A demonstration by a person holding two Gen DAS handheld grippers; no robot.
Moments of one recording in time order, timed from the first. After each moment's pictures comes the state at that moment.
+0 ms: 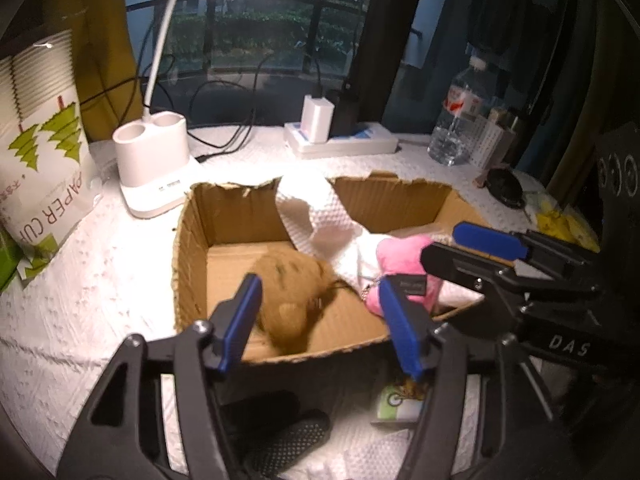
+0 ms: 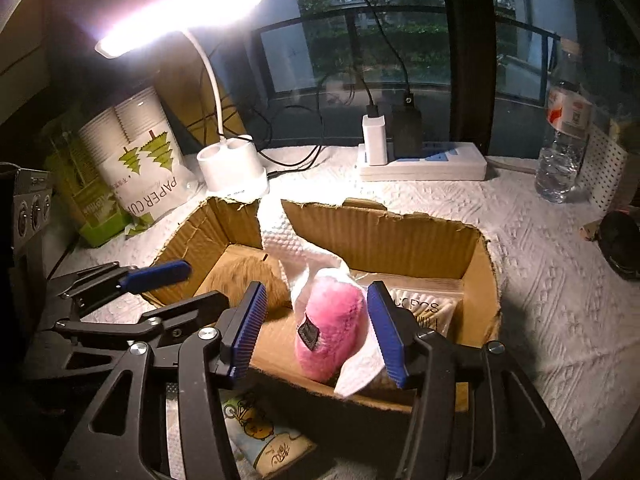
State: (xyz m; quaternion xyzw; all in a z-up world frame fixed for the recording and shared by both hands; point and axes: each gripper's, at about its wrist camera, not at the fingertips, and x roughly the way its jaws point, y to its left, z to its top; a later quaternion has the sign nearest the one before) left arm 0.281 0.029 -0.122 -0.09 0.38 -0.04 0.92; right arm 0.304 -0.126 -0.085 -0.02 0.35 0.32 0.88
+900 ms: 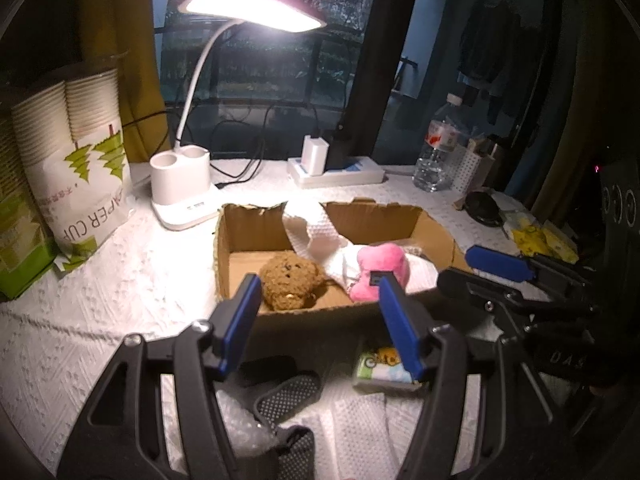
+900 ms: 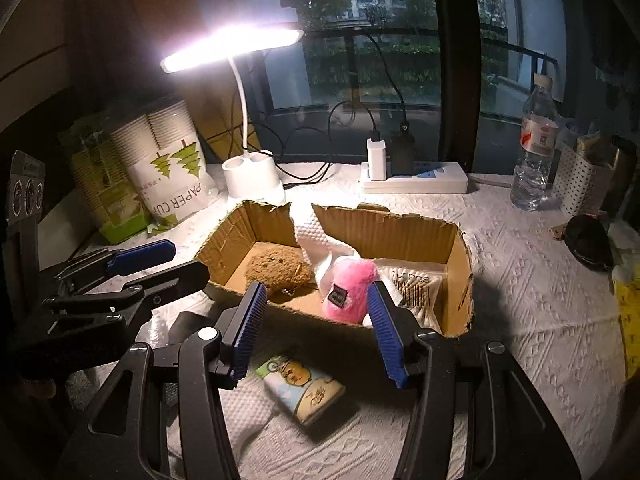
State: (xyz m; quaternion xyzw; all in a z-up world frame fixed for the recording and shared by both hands) left arm 0.216 0.031 -0.083 -0.09 0.33 -0.04 0.94; right arm 0.237 -0.139 -0.052 -0.03 0.32 0.31 0.89
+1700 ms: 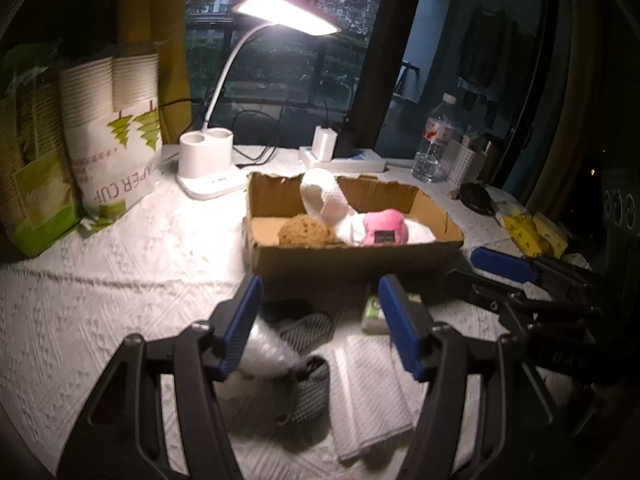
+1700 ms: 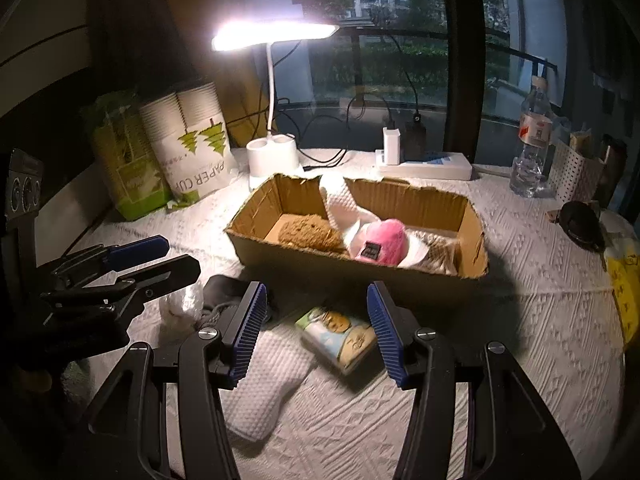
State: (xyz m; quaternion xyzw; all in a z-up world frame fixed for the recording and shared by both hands) left arm 0.152 0.048 -0.093 -0.11 0.32 -0.04 0.94; right arm 0.177 -0.129 -0.059 -0.04 0.32 0.31 0.89
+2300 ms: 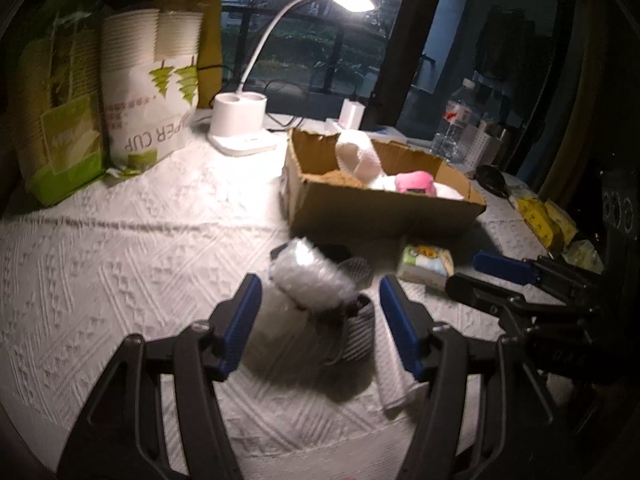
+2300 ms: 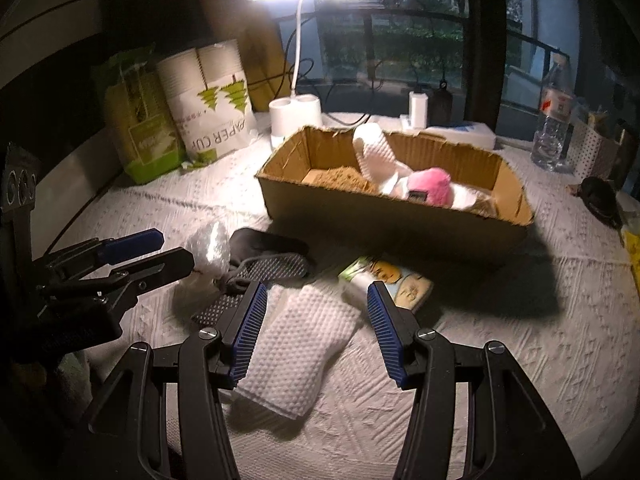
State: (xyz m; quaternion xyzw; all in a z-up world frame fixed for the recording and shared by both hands) left arm 0.120 0.074 -0.129 -0.12 0.35 -0.02 0.93; right arm 0.152 -0.099 -0.094 -0.06 0.36 0.32 0.88
